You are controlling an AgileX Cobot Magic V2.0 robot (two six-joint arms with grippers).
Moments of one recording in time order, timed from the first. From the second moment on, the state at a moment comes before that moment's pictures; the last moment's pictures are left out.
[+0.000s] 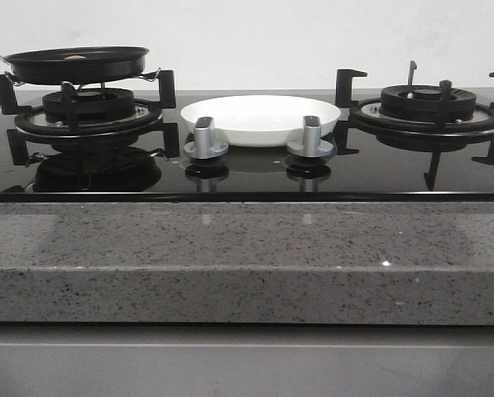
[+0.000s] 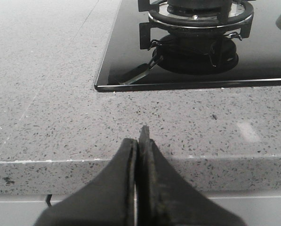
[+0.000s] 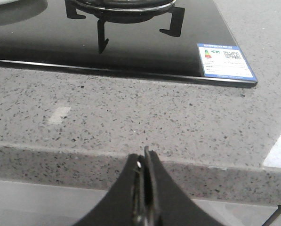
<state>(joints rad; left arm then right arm) -0.03 -0.01 0.00 0.01 0.35 0.04 0.01 -0.02 0.02 0.01 0.37 -0.02</state>
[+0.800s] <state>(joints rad) -0.03 -0.01 0.00 0.13 0.15 0.04 0.01 -0.02 0.03 0.00 0.28 -0.02</state>
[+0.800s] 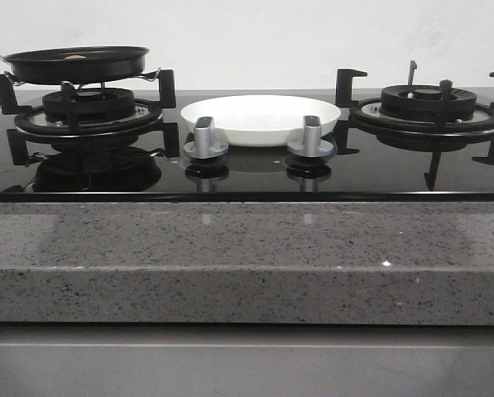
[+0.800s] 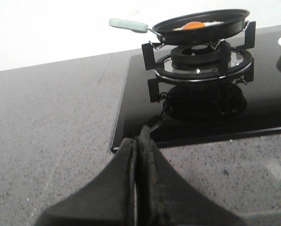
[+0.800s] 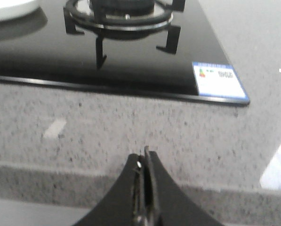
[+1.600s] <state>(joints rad) -0.03 0.27 -0.39 -0.02 0.13 0.04 0.01 0.13 -0.34 0.08 0.28 -0.02</state>
